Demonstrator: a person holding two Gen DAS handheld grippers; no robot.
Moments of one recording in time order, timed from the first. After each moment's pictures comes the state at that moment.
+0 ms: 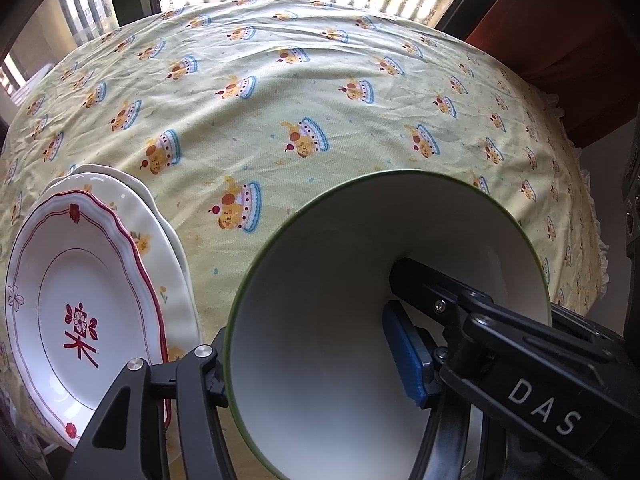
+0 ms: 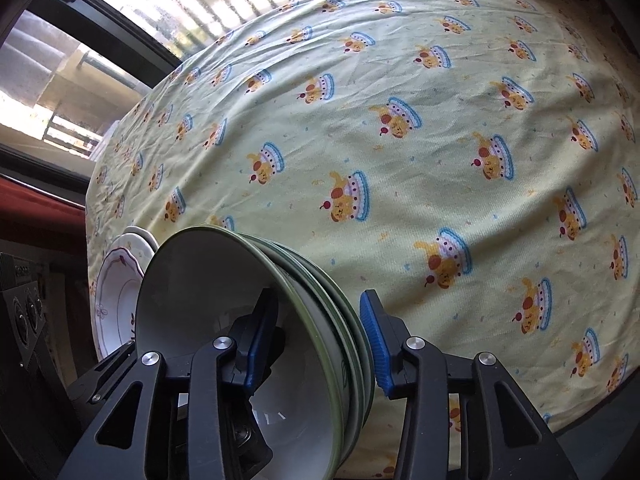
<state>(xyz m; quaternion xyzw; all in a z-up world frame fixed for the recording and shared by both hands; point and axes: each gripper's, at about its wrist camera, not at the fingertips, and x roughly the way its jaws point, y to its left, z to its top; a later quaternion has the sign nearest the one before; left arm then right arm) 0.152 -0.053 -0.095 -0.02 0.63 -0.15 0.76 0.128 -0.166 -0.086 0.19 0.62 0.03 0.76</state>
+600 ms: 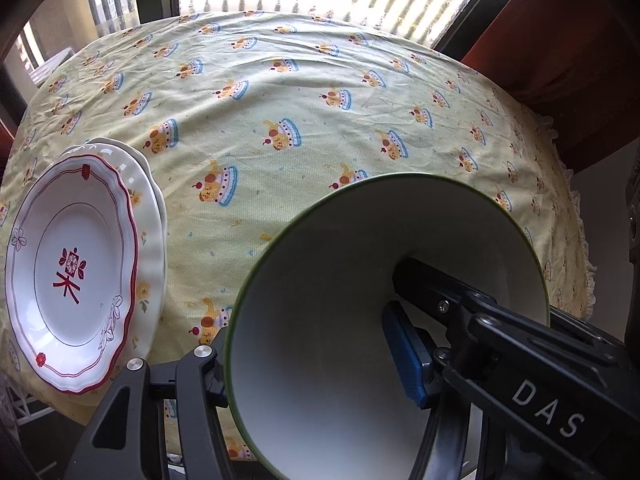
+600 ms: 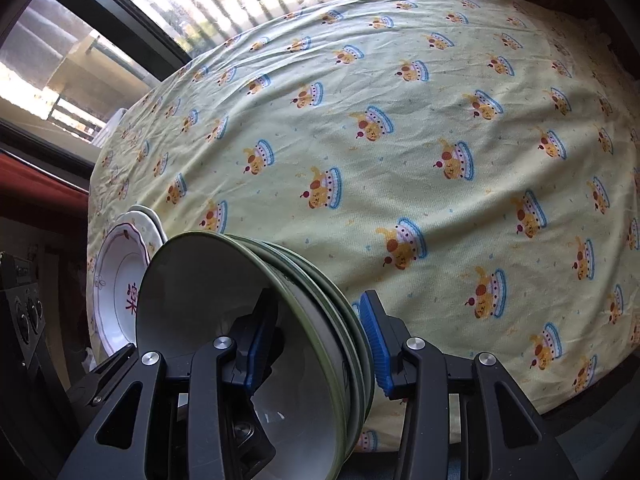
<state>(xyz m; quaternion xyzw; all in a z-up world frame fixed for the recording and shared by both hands) 0.116 -0.072 -0.069 -0.07 0.61 -0.12 0.78 0.103 -0.186 -0.060 0.16 0.62 0.04 0.77</state>
